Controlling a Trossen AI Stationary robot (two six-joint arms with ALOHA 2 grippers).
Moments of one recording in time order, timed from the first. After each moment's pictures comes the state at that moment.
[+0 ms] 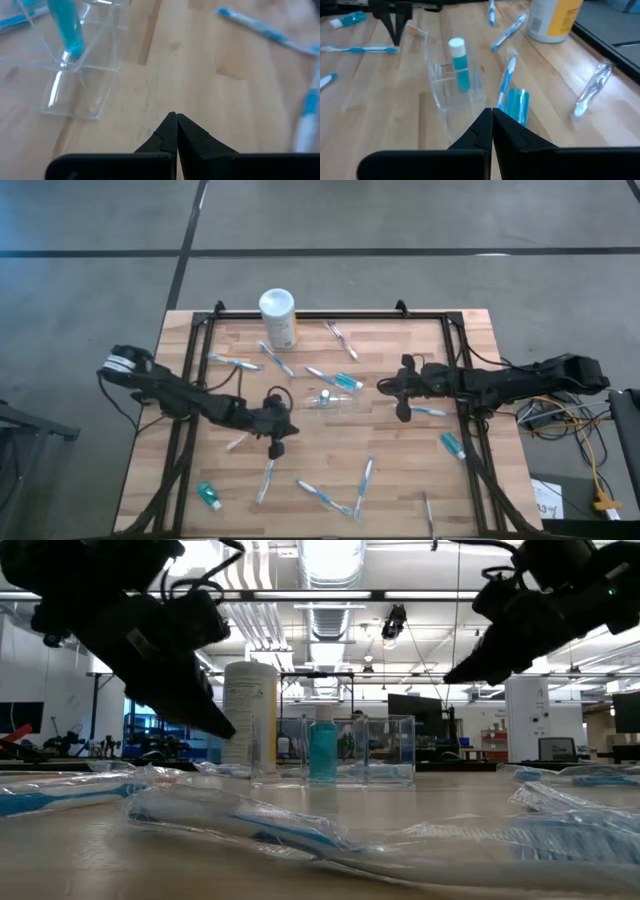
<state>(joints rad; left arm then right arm) -0.28 1.45 0.53 0.28 -0.20 -0.42 -0.07 0.92 0.31 0.16 0.11 0.11</state>
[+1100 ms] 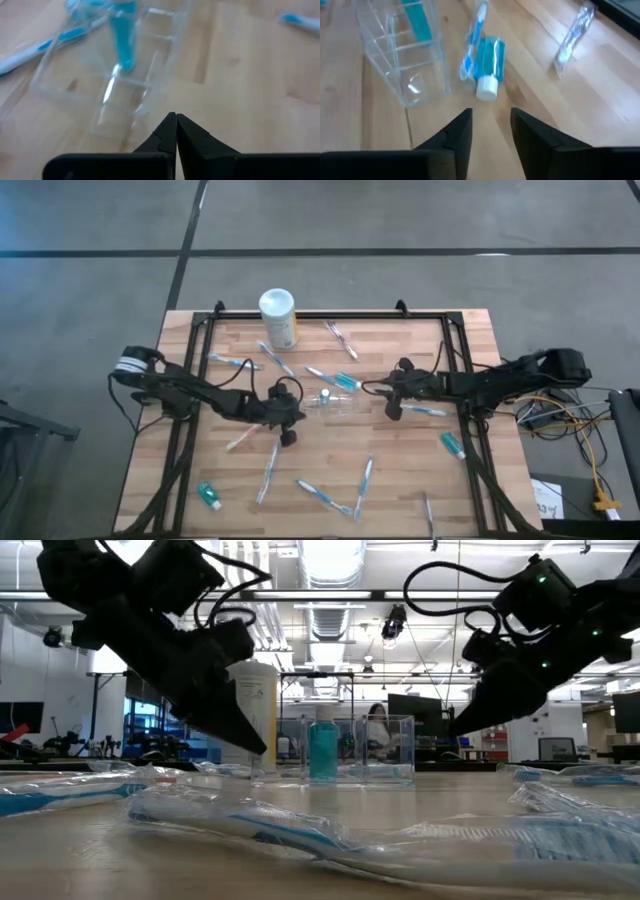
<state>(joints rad) -0.17 1.54 0.59 0.29 -0.26 -0.35 -0.09 1.19 0.26 0.33 0.24 0.16</state>
